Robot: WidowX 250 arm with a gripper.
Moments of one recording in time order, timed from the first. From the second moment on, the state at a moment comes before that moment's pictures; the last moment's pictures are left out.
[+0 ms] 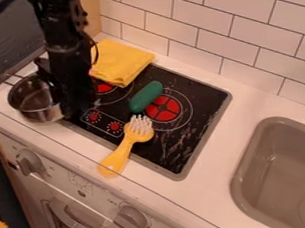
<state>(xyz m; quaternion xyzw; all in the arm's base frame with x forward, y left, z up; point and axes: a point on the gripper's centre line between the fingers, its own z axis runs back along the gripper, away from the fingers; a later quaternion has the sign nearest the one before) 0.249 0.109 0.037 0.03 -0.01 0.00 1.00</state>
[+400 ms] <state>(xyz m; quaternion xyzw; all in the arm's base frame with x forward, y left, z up) 0.281 0.096 0.077 0.05 -0.06 0.09 0.99</state>
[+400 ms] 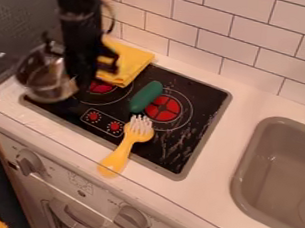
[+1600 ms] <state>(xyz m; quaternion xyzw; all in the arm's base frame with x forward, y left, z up) 0.404 0.098 0.026 0.07 -0.02 0.10 0.99</state>
